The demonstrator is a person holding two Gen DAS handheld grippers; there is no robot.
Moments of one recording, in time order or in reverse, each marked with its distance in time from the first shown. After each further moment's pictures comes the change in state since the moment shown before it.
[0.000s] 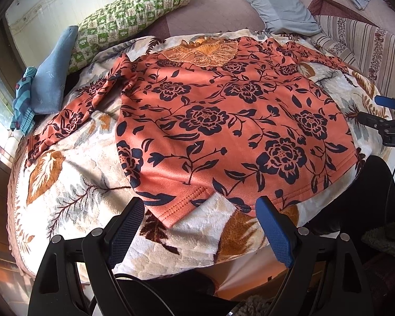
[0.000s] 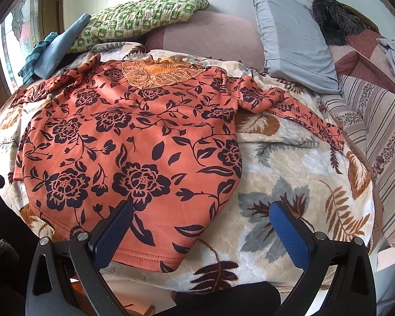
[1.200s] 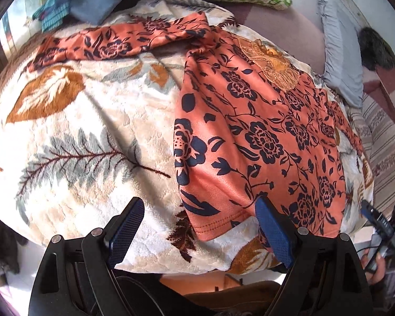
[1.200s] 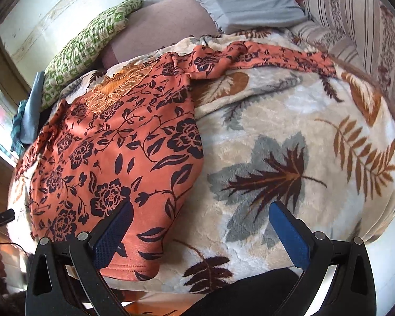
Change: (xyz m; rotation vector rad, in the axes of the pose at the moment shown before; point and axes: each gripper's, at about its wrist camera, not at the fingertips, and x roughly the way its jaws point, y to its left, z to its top) left arm 0.045 0.132 0.010 -0.556 0.121 -0.208; right arm 0.036 -0.098 -0.026 0.440 0.094 0.179
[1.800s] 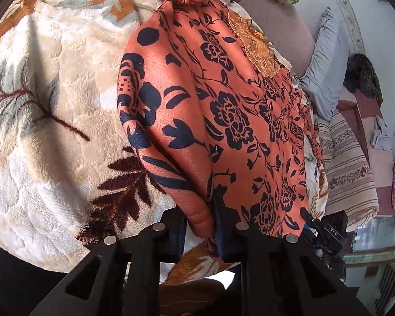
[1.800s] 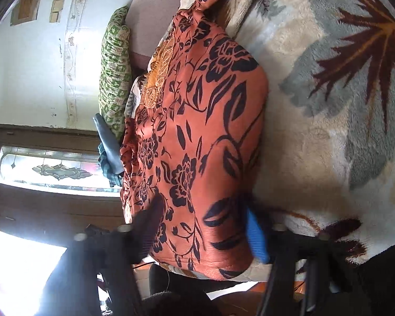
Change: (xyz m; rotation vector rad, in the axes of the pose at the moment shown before) left arm 0.095 0.022 0.004 -0.145 0.099 -0.272; right arm 0.081 -0.015 -0.034 0.450 0.210 0.642
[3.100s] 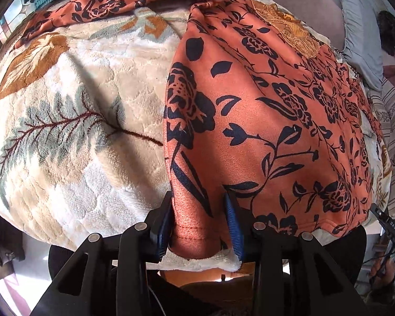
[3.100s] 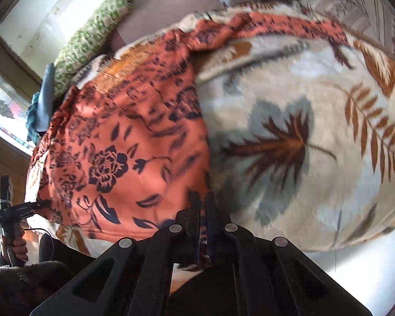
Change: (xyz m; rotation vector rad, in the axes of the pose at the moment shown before) left arm 0.023 -0.016 -0.001 0.136 0.031 0.384; right arm -0.067 0.021 -0.004 -0.382 -0.055 -0.558
